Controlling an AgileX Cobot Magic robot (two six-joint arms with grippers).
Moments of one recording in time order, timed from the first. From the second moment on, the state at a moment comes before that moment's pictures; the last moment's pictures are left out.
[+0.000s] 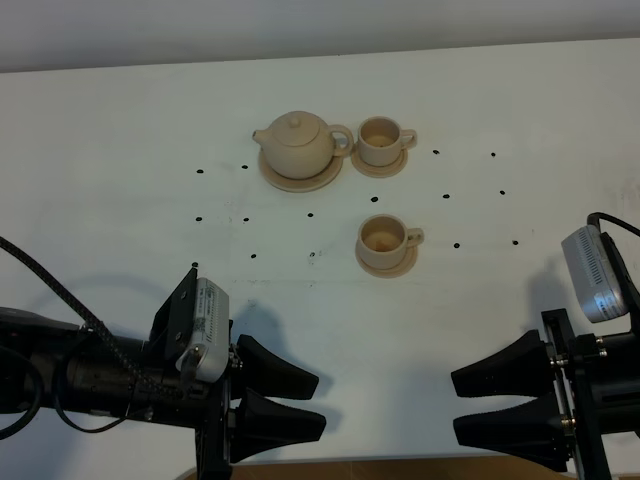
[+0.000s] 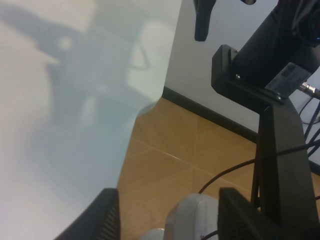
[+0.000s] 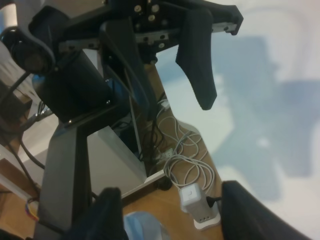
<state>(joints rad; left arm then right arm) -0.36 1.55 -0.37 -1.62 0.93 2.12 0.12 1.38 -0.26 1.50 1.20 -2.14</state>
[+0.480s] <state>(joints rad) -0.36 1.55 -0.37 -1.62 0.93 2.12 0.12 1.38 -0.26 1.50 1.20 -2.14</state>
